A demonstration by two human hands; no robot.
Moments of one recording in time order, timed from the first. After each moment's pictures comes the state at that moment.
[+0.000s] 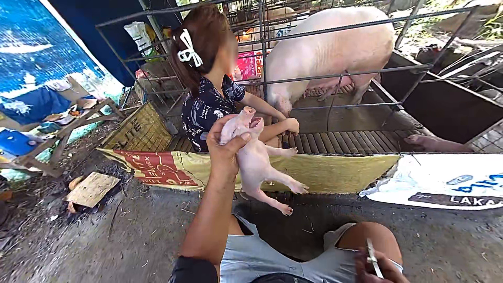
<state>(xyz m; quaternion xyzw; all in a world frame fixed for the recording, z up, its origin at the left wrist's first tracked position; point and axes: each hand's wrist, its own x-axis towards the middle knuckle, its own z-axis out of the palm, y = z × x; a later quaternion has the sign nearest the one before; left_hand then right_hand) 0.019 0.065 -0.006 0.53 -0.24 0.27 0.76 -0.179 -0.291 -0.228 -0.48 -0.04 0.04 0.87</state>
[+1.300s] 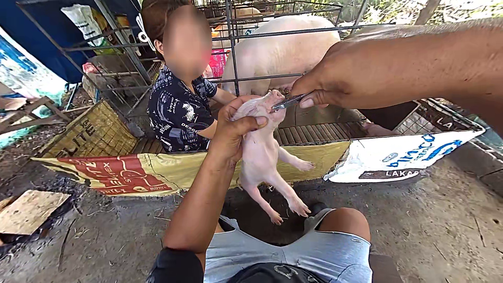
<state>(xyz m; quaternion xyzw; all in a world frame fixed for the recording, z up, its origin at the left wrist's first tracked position) 0.020 0.003 0.031 0.49 -0.33 0.04 0.80 -0.002 -0.243 0.176 -0.87 -0.46 -0.12 -0.08</state>
